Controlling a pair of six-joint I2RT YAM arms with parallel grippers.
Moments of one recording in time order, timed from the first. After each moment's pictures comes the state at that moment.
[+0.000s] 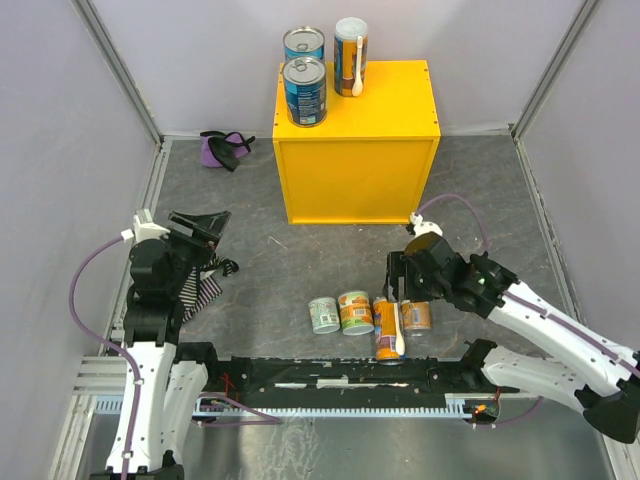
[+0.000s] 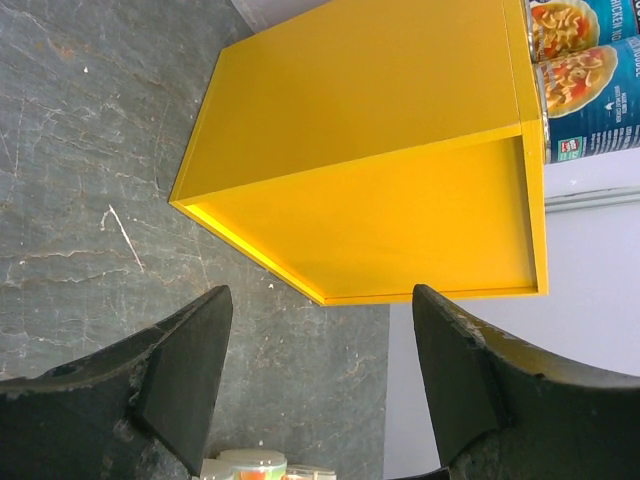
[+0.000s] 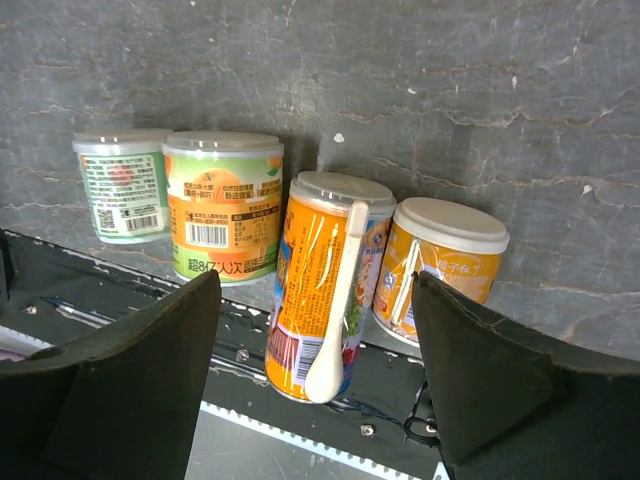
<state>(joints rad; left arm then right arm) 0.02 0.52 0.64 -0.32 0.19 -1.08 0.82 0.93 0.88 -0.87 0.16 0.67</state>
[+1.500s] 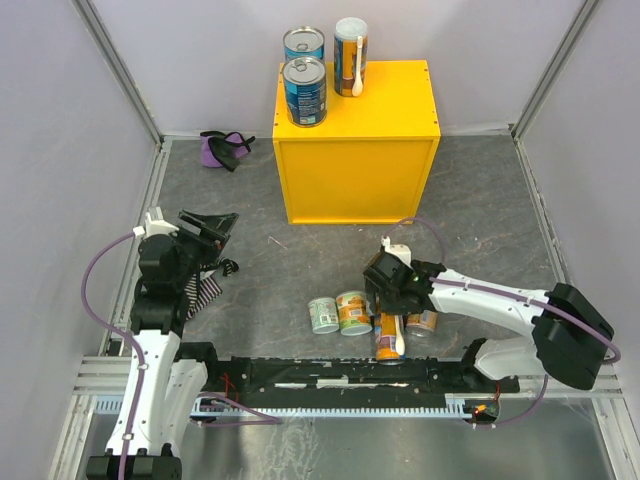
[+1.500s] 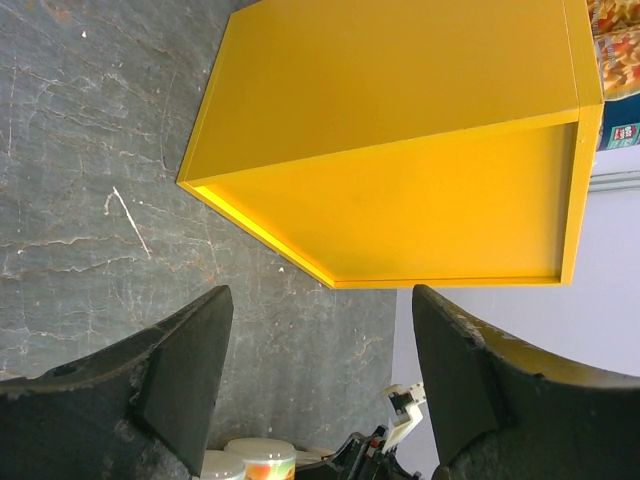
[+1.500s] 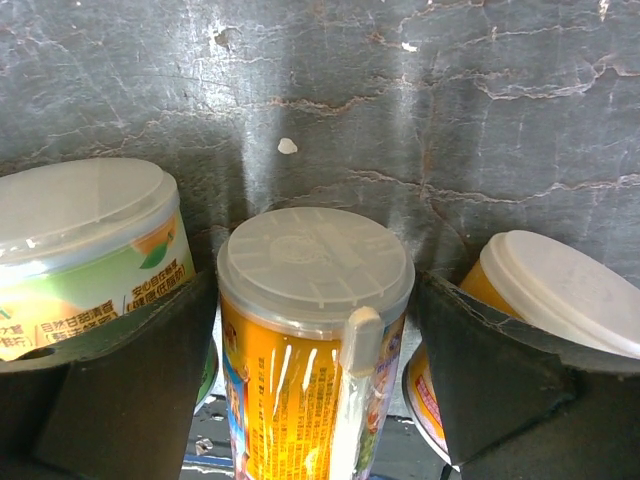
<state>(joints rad) 0.02 0.59 0.58 -0.23 0.25 -1.08 0.93 1.31 0.72 -0.64 0.25 0.84</state>
